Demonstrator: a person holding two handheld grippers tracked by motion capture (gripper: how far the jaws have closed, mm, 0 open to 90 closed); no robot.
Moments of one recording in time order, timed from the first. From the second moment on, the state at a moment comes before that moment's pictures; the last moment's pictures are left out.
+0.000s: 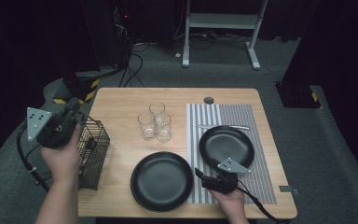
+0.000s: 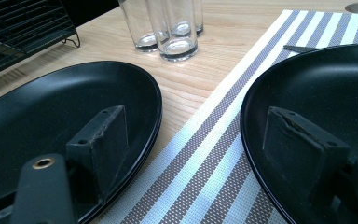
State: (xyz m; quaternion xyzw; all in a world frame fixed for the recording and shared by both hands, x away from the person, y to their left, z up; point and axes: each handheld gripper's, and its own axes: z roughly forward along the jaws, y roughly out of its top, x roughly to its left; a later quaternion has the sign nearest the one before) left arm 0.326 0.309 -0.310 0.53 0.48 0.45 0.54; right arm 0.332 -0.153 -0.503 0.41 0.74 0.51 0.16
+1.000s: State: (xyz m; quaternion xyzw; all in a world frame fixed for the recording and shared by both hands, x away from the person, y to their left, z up) left arm 0.324 0.274 -0.322 0.54 0.46 0.42 0.56; right arm 0.332 -0.153 -0.503 0.41 0.74 0.51 0.16
